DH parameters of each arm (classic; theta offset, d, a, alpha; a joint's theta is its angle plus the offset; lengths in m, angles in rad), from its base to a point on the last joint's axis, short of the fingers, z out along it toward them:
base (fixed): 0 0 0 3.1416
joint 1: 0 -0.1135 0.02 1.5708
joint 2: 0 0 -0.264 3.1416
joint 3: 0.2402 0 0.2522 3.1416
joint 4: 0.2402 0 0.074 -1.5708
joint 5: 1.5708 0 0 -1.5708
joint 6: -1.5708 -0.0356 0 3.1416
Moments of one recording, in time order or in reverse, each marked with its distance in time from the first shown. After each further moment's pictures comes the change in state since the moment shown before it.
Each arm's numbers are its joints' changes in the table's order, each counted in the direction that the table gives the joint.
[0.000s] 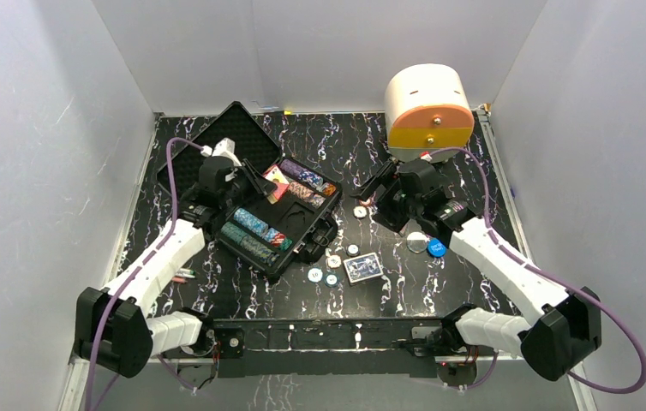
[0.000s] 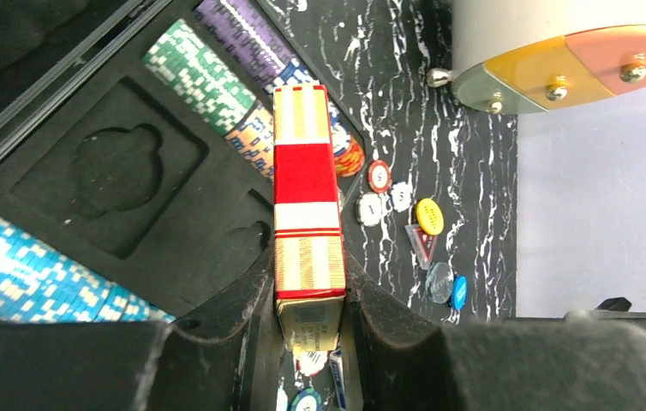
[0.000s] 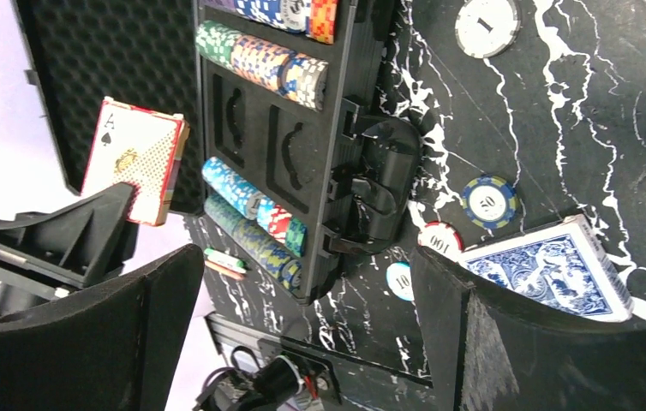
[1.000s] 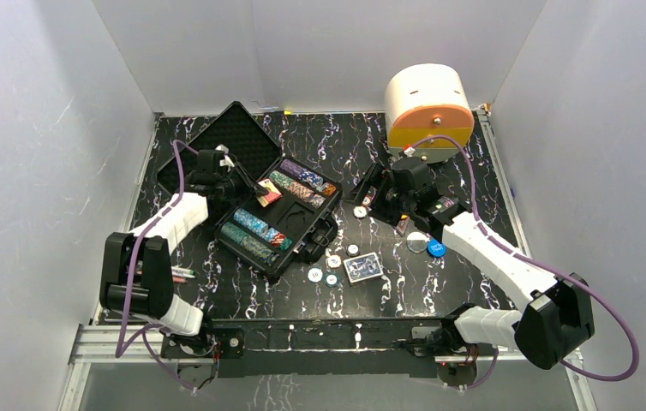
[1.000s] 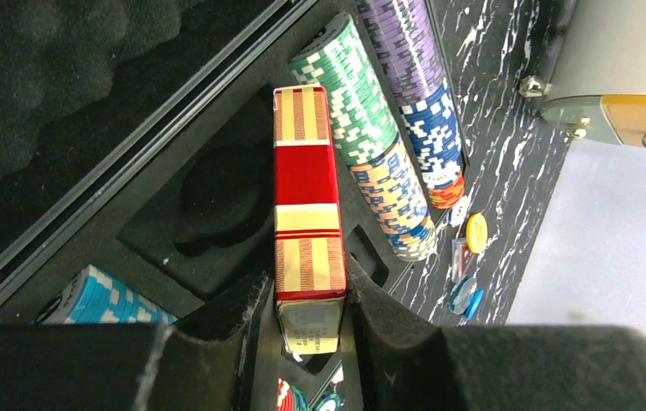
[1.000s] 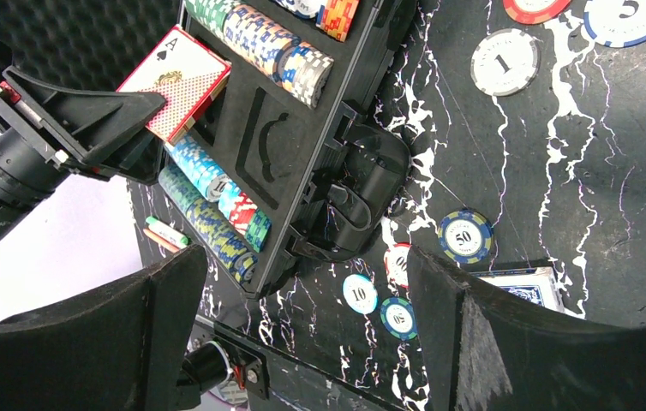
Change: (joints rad) left arm -0.213 0.310 0.068 0.041 0.210 0.013; right arm 0.000 0.079 0.001 -0.086 -0.061 0.234
